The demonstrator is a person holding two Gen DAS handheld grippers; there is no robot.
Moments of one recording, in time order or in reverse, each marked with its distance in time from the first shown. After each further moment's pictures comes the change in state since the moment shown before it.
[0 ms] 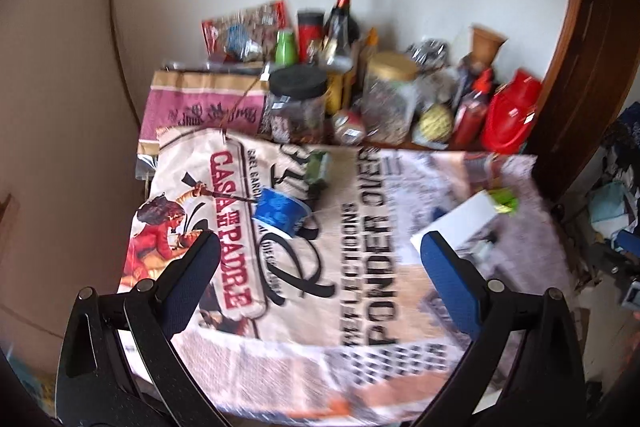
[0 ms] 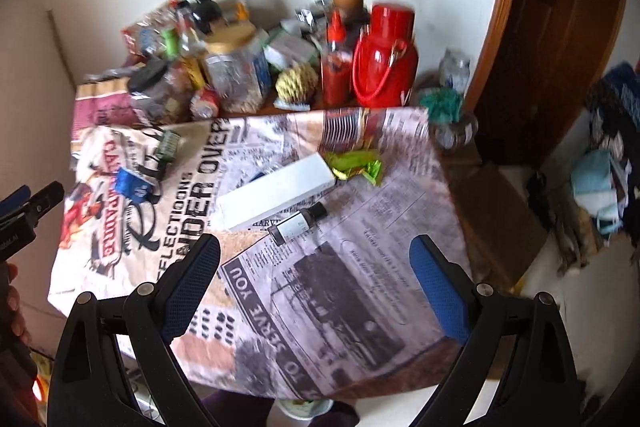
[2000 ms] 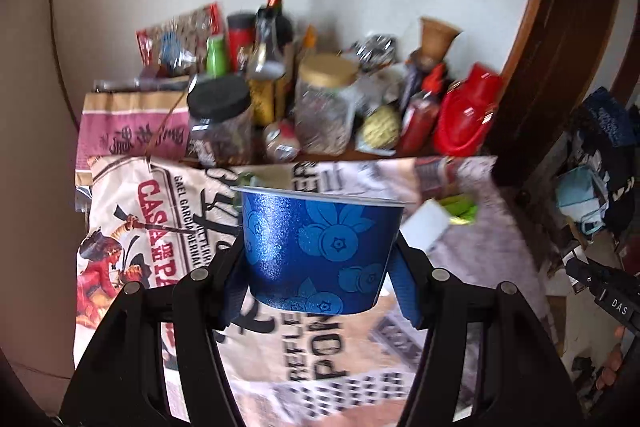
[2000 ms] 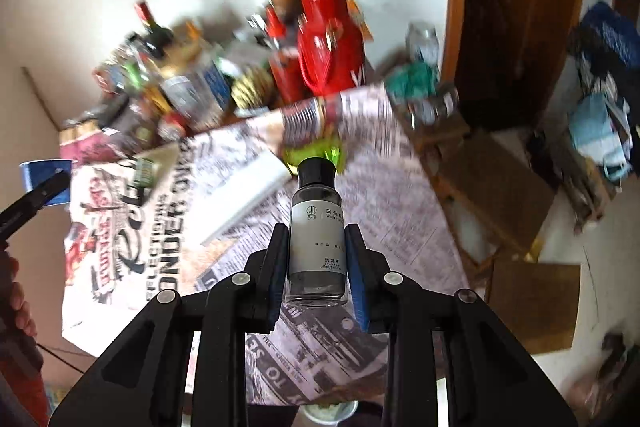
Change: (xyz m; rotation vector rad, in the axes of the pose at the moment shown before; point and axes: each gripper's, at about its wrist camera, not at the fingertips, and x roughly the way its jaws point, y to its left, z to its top) left arm 0.009 -0.059 0.030 0.060 -0.023 -0.171; right arm -0.014 -0.068 -0.014 0.149 -0.057 0.047
